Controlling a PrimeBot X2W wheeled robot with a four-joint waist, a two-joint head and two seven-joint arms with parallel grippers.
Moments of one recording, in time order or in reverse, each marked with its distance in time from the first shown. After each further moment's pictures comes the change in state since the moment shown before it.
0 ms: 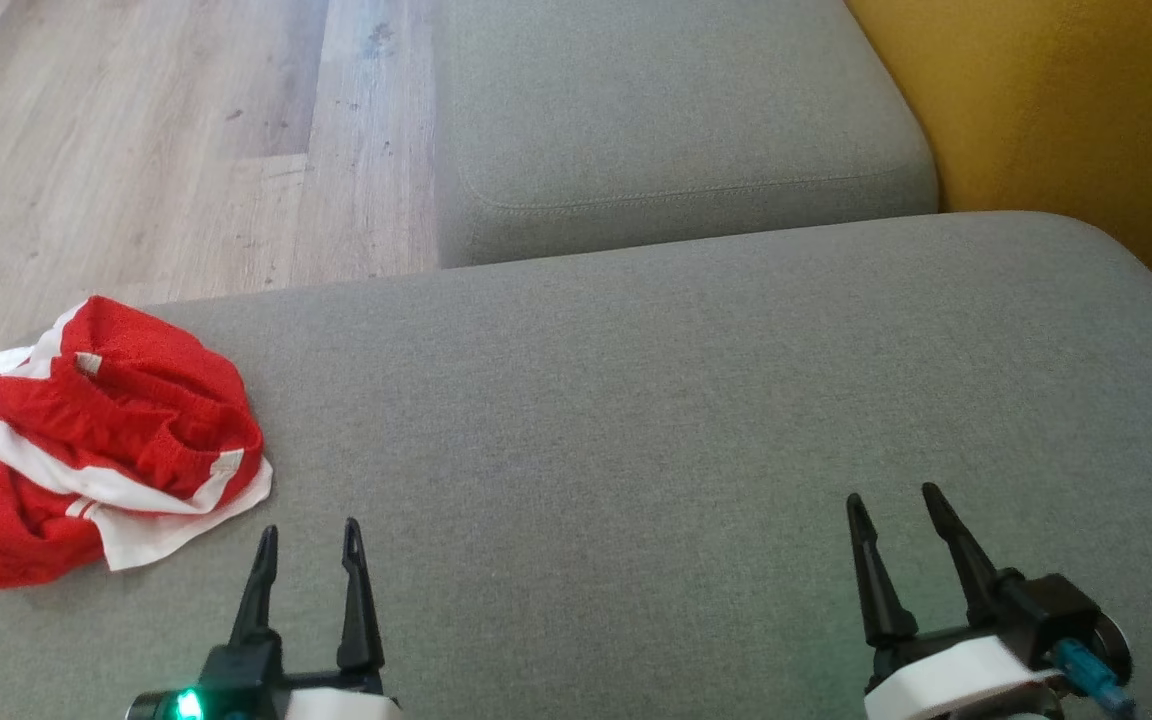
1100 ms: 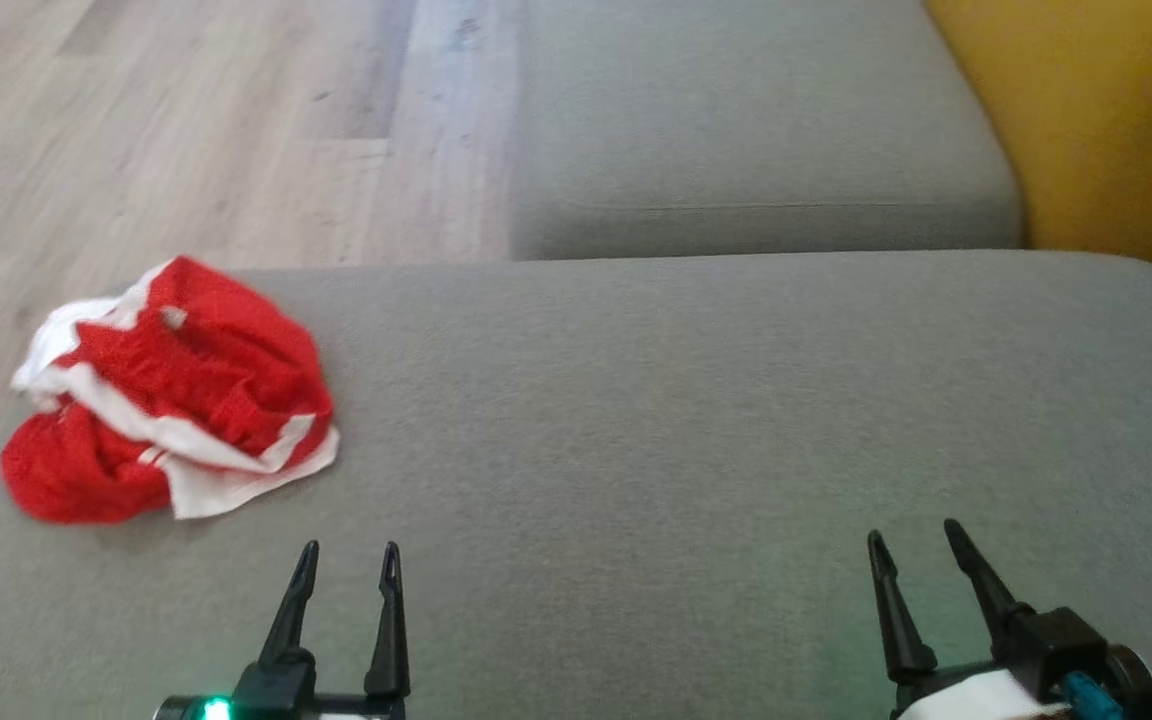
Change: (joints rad) left arm 0.022 0.000 -0.033 0.016 0.066 -0.055 -0.018; right arm 0.047 -0.001 -0.042 0.026 -0.089 0.000 -0.019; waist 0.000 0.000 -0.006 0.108
